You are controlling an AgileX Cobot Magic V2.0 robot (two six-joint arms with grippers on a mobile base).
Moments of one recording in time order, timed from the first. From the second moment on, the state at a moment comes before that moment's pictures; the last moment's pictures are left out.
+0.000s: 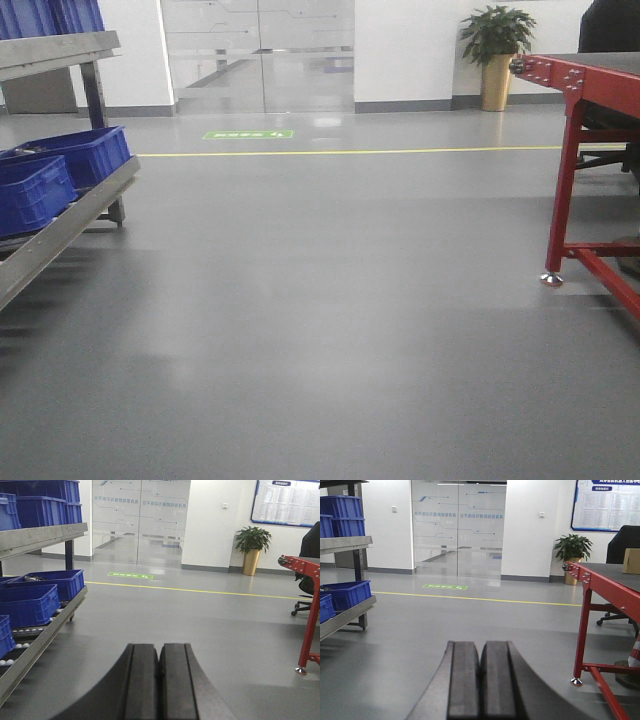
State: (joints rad) left arm 0.00 0.00 0.00 0.00 0.00 -0.06; right arm -0.02 0.00 0.00 0.05 -0.04 -0.03
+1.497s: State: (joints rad) left arm 0.00 0.00 0.00 0.00 0.00 -0.06; right arm -0.02 0.00 0.00 0.05 -0.04 -0.03
